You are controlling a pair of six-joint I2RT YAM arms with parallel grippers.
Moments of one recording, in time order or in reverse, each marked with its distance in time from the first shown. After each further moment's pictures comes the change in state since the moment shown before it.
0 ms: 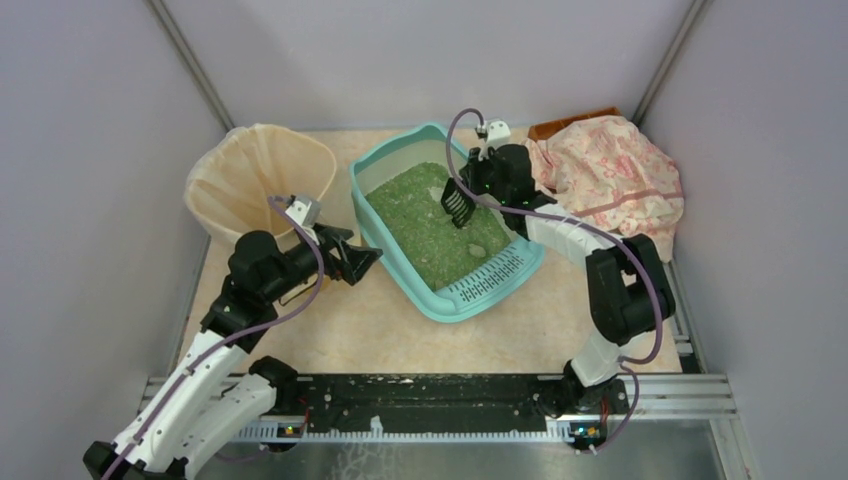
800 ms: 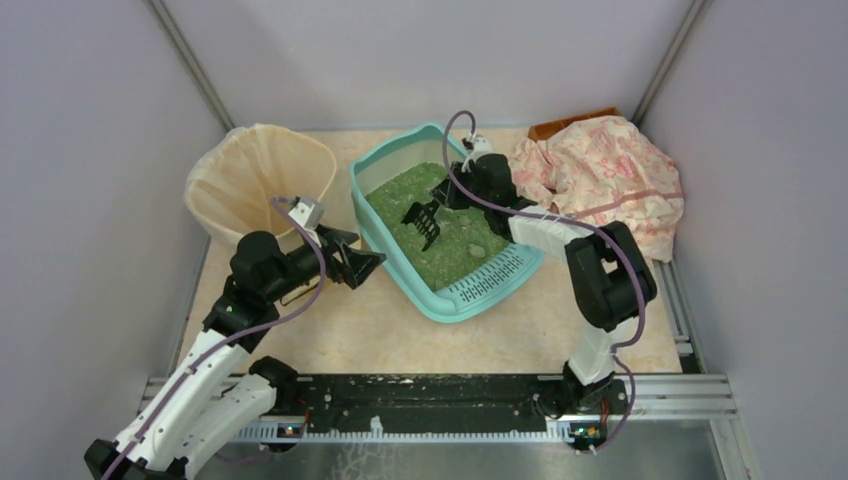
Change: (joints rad) left arm 0.000 0.010 -0.016 0.024 0.058 -0.012; right arm 0.049 0.103 0.021 0.005 -0.179 0.336
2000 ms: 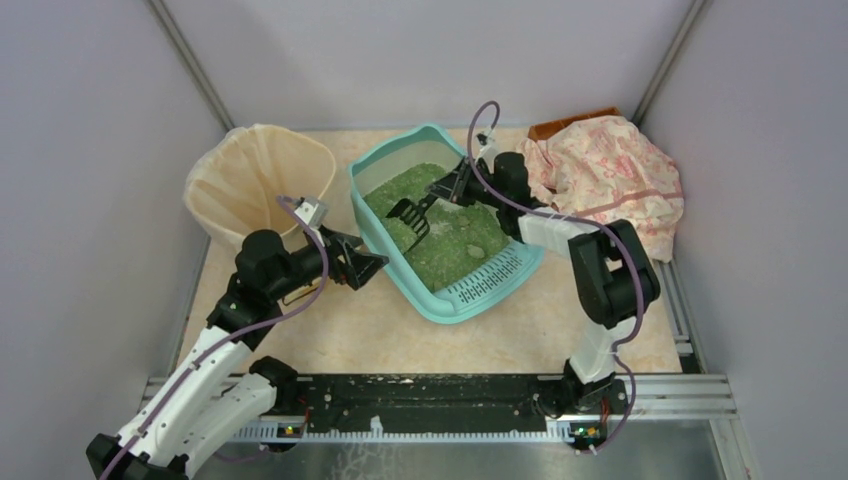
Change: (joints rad) left arm 0.000 0.022 -0.012 0.002 0.028 -0.041; right arm -0.063 0.018 -0.067 0.249 -0.311 0.334
